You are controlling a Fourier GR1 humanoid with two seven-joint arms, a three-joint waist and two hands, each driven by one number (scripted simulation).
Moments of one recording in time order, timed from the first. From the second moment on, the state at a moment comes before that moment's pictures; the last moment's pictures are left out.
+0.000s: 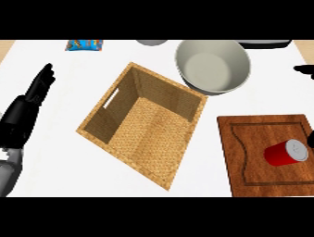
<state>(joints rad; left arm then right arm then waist) -0.21 0.48 -0.12 -1.51 0.07 0.11 -0.04 -0.56 -0.93 0.26 -1.54 -0.22 0.52 0.99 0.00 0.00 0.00</state>
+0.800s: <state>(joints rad) -0.20 0.44 -0.07 -1.55 0.03 0.07 -0.01 -0.38 -0.84 0.32 -1.51 -0.04 0.53 0.94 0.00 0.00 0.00</state>
